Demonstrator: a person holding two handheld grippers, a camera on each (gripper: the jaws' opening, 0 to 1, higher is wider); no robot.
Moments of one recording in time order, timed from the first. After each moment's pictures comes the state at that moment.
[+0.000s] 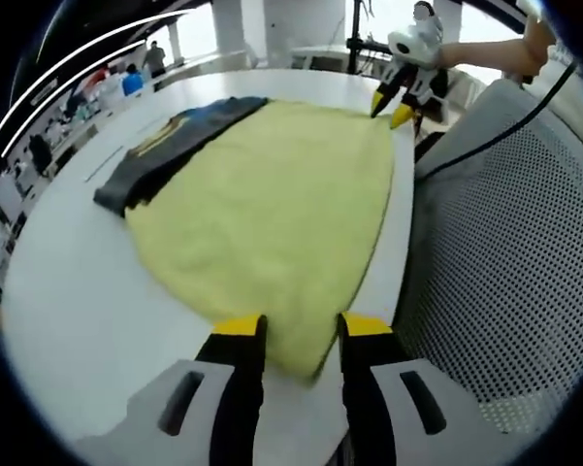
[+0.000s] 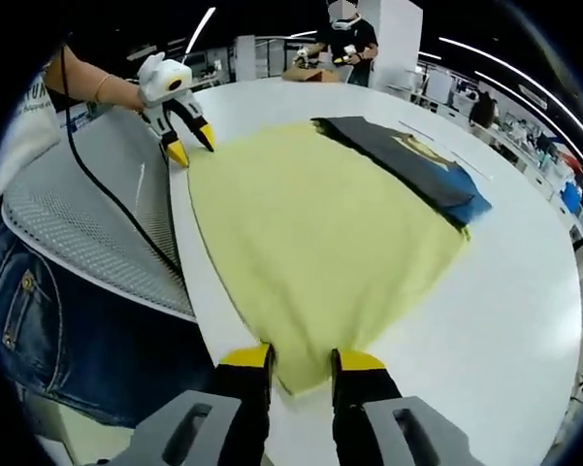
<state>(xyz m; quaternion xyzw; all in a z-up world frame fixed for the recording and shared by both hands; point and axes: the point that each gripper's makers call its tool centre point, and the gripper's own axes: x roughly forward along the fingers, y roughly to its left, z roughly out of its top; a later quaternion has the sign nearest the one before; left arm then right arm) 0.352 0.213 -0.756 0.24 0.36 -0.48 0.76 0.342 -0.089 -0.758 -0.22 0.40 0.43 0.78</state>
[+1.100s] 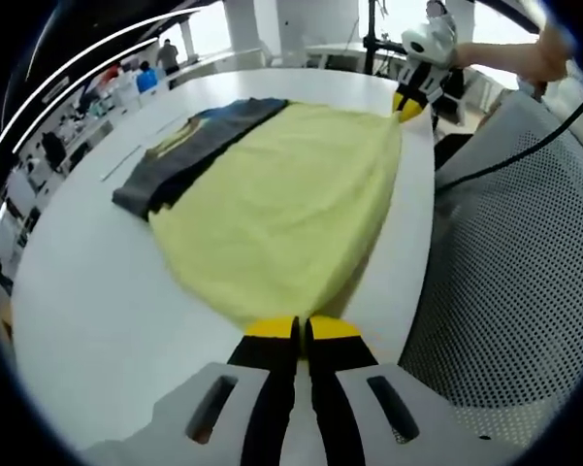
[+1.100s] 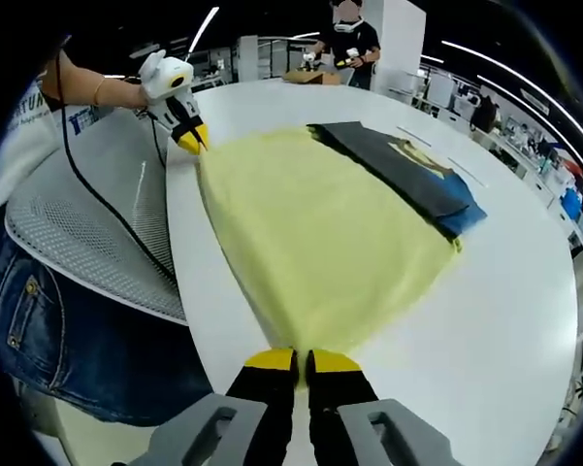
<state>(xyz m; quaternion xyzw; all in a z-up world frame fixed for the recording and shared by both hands) 0.366 0.219 -0.741 0.25 0.35 -0.45 0.78 0.349 -0.090 -0.745 -0.23 0.39 0.43 0.78</state>
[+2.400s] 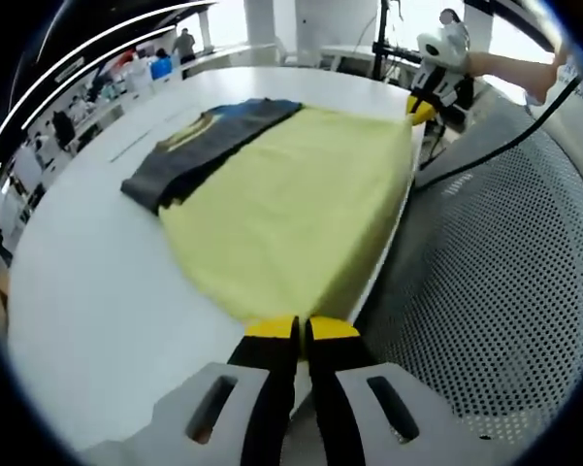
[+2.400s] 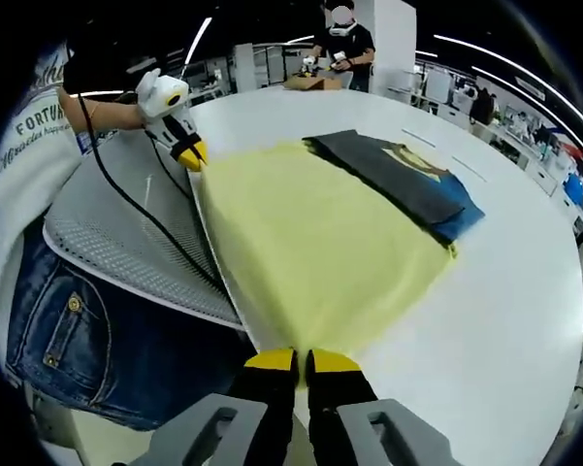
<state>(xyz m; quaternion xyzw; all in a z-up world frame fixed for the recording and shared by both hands) 0.324 0.225 -0.732 0.22 0.38 -0.43 0.79 0.309 -0.081 -0.724 -0.19 0.40 0.44 0.78</state>
